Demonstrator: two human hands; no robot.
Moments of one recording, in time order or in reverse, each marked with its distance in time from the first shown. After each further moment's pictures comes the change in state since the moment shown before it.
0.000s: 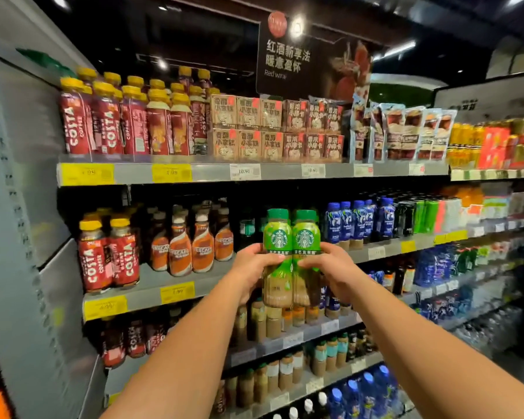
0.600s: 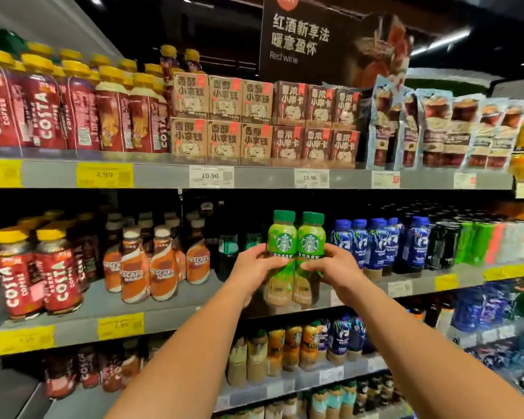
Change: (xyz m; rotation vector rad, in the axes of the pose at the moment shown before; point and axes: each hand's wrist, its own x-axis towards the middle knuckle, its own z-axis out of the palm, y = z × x) left_hand 0.160 -0.024 0.054 0.066 0.125 0.089; right_hand 0.177 0.028 -0.071 -0.010 -0.057 -0.023
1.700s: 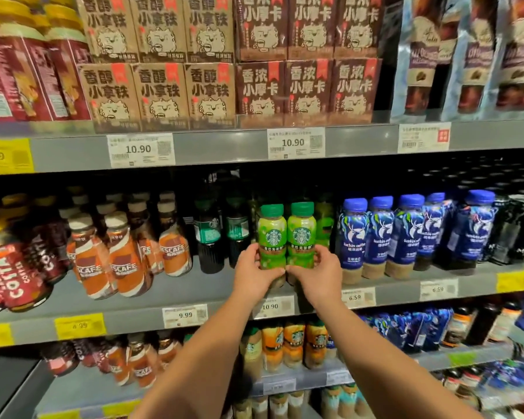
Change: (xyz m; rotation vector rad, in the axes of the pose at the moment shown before) left_hand 0.107 -0.105 0.039 0.323 0.329 0.007; right_hand 0.104 0.106 0.002 -0.308 0.189 -0.121
